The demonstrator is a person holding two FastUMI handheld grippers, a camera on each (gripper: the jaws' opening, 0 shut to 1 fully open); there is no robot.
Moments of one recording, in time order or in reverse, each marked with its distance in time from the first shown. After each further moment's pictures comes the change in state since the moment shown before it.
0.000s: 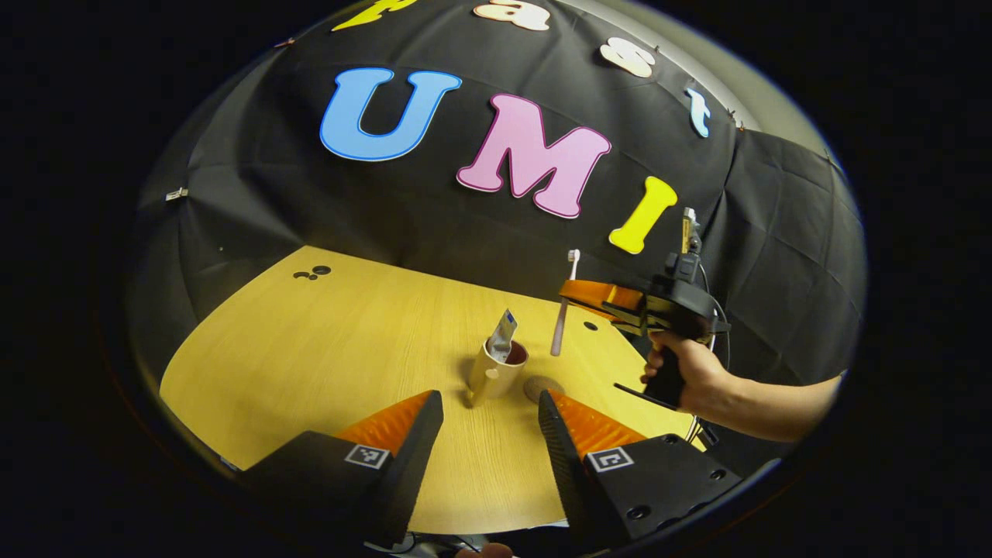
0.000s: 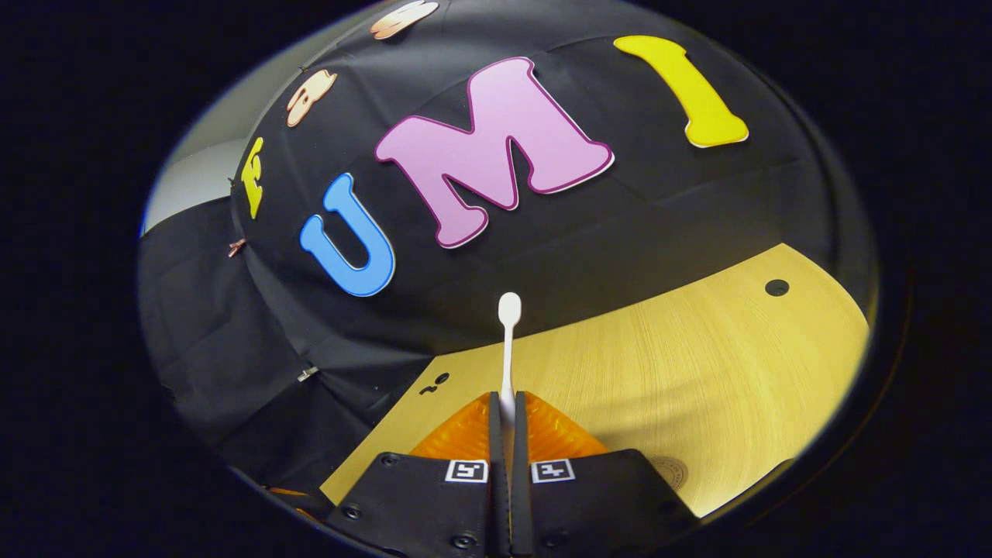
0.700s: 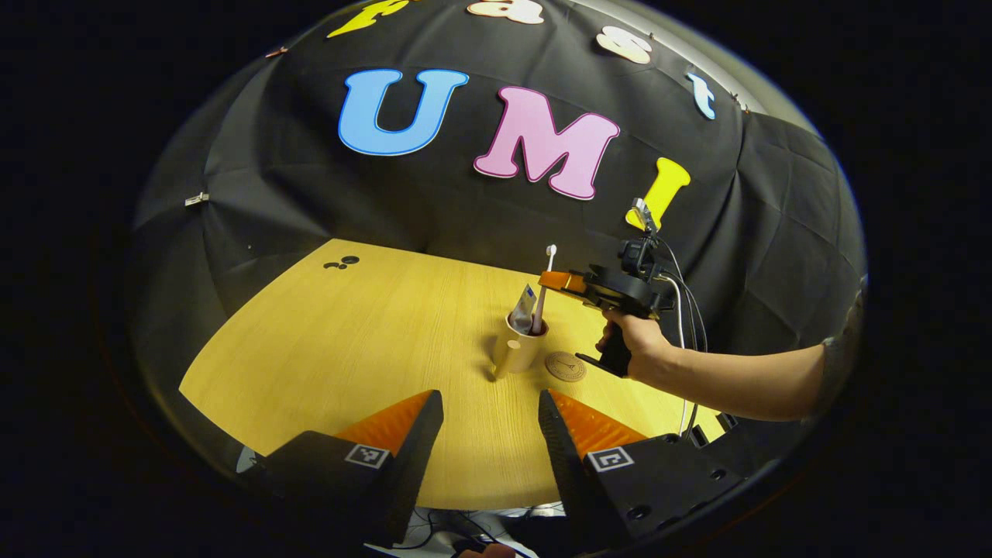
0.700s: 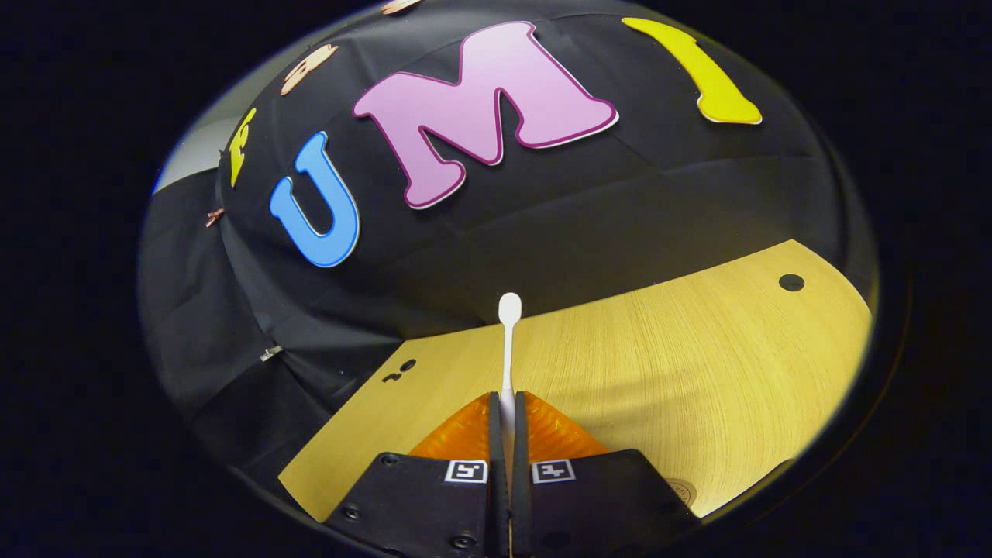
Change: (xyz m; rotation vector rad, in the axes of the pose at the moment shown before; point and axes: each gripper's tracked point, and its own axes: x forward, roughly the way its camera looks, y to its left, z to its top) left arm -0.028 0.007 -0.024 0.031 0.041 0.099; right arm 0.066 -0.029 -0.048 -0.073 0.056 -0.067
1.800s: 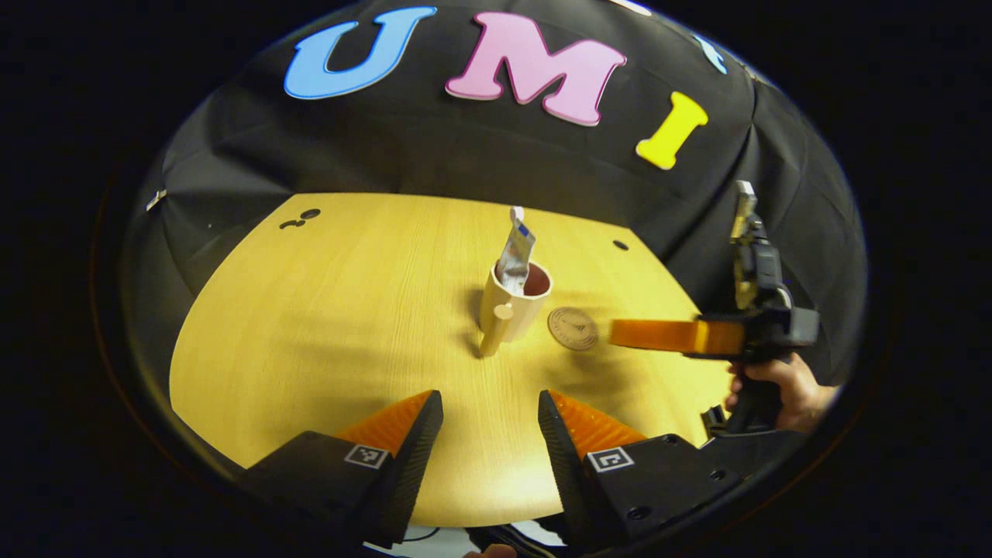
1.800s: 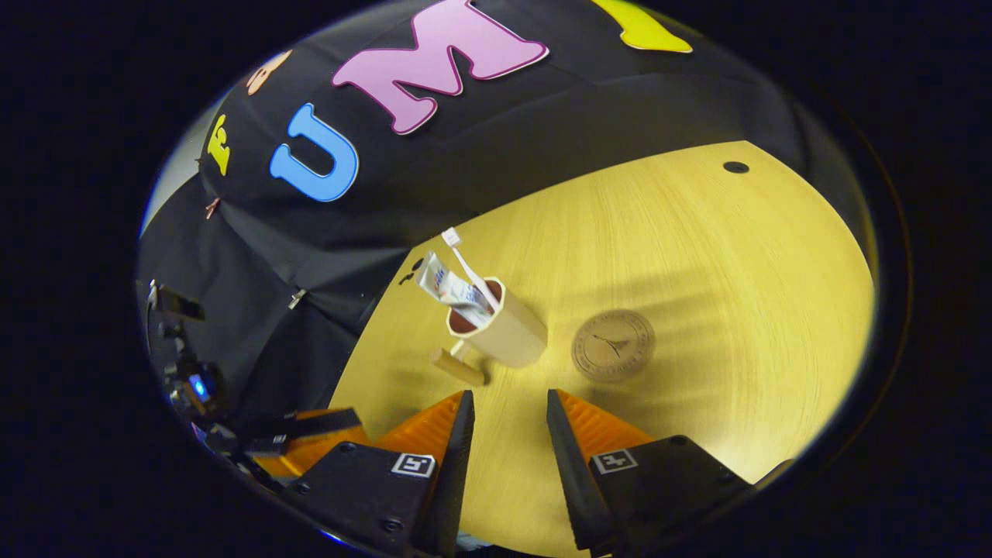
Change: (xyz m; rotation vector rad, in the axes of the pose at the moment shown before) left arm 0.127 -0.010 -0.045 0.064 0.326 -0.014; right arm -0.183 -0.024 -0.104 0.159 0.393 0.009
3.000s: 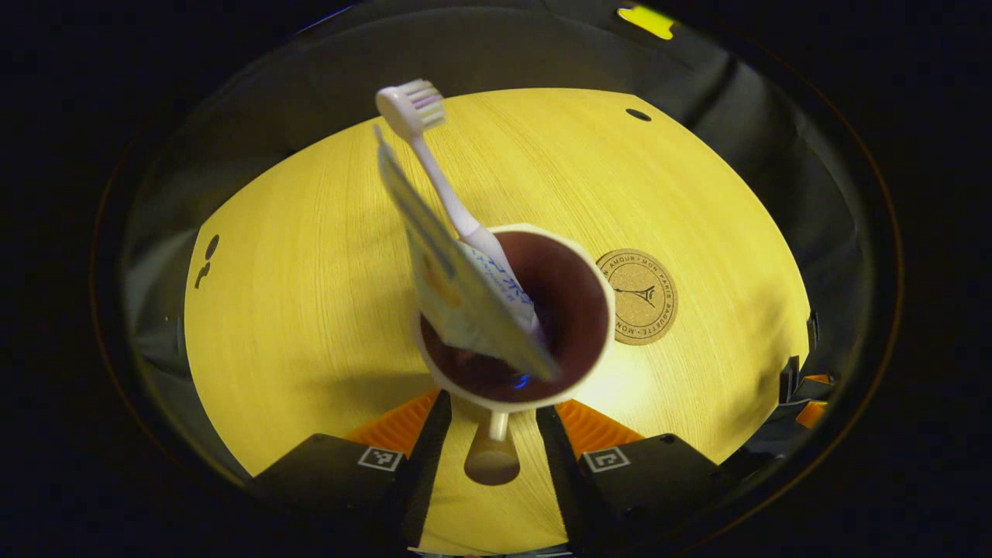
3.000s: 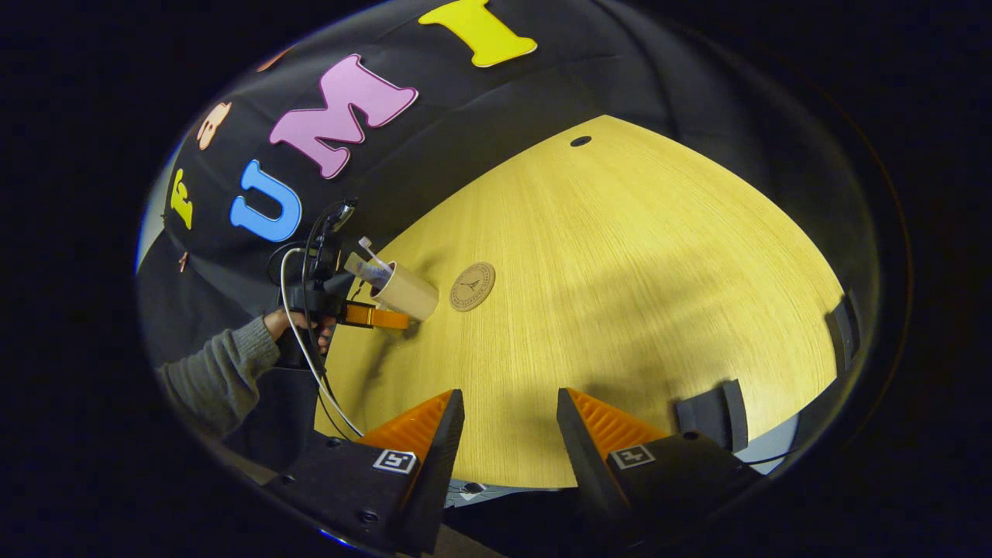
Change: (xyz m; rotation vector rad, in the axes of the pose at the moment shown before) left arm 0.157 -0.002 0.024 0.317 0.486 0.068; right arm -0.139 -0.114 -0.067 0.212 -0.074 -0.175
